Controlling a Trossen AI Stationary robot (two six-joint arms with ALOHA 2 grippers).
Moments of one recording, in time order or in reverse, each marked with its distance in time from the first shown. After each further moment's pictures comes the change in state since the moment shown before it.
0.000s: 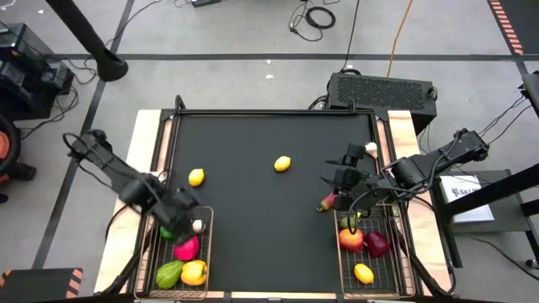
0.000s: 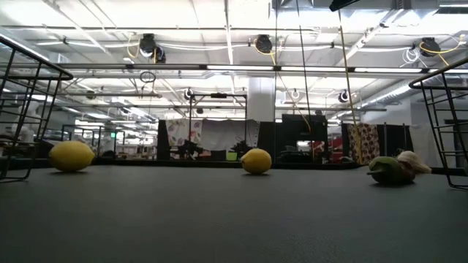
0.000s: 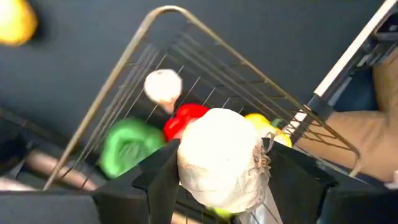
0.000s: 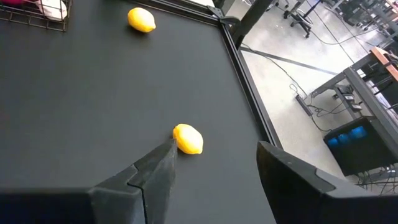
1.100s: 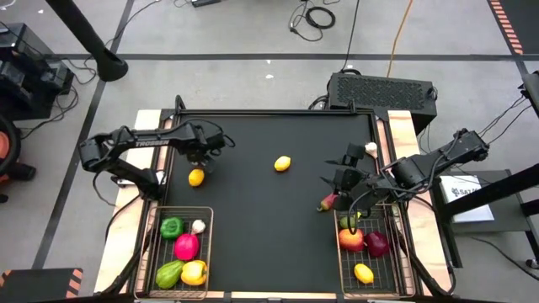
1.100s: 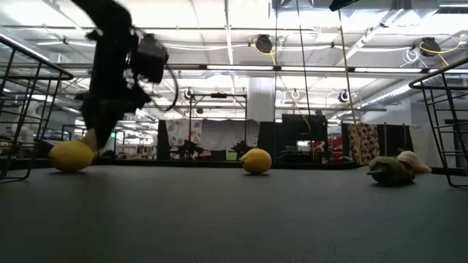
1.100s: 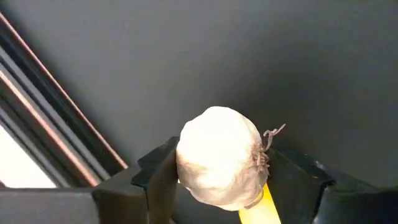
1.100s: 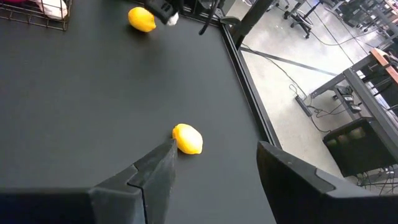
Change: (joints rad) left arm 1.099 0.113 -0.508 0.331 -0.234 0.841; right arm 0.000 0.000 0.000 0.000 0.000 -0.008
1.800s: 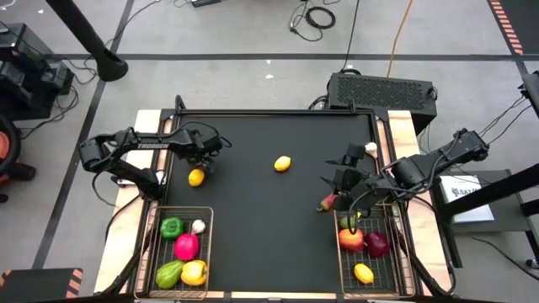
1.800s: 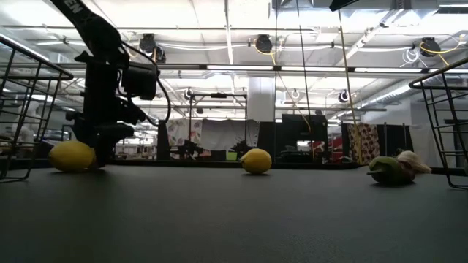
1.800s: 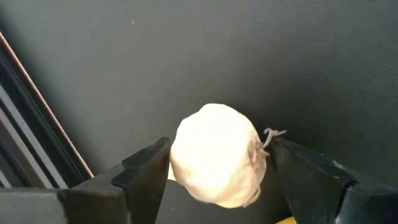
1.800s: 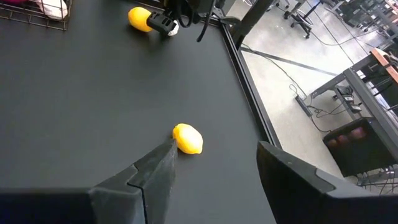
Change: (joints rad) left arm 0.051 0.001 -0.168 0.249 -0.050 -0.030; right arm 0.000 0.000 0.000 0.000 -0.001 0.000
